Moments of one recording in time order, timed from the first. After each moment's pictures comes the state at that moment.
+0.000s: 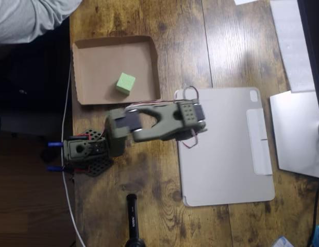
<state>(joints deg) 1.4 92.2 104.2 100.5 -3.4</state>
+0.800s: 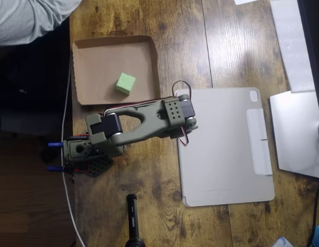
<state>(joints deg) 2.4 113.6 110.0 97.4 1.3</state>
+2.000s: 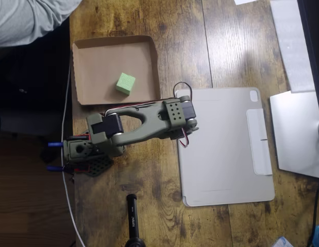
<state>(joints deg) 2.1 112.9 110.0 97.4 1.1</state>
